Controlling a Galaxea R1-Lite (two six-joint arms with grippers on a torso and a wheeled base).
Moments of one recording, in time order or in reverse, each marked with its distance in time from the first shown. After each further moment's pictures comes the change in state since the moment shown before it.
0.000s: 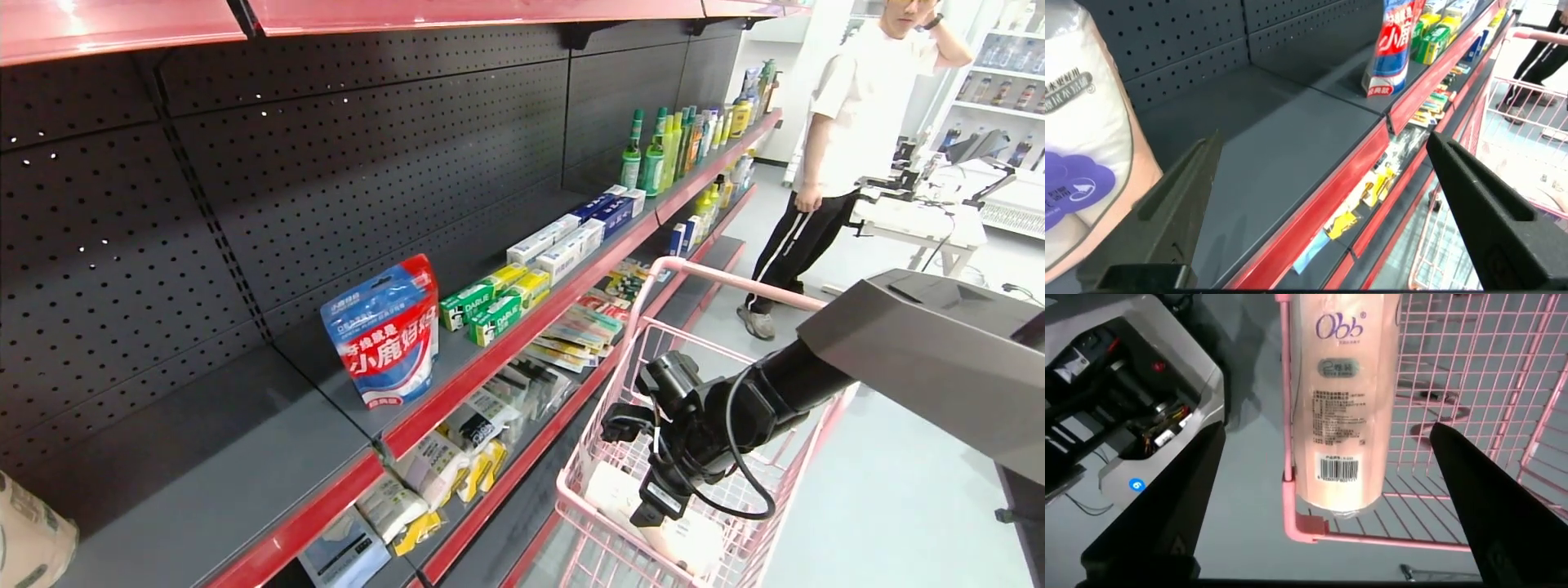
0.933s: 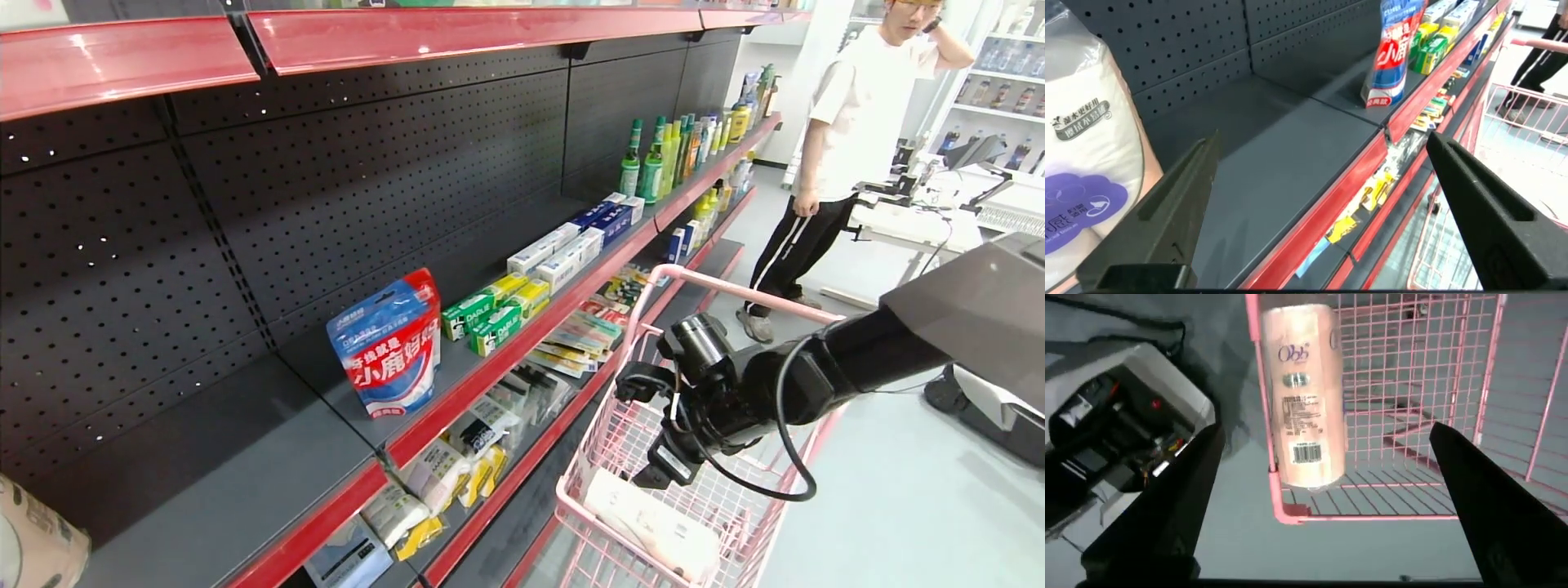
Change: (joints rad) left arm 0.000 0.000 0.001 0.000 0.000 0.000; right arm -0.008 -0.158 0.019 0.000 -0.026 0.056
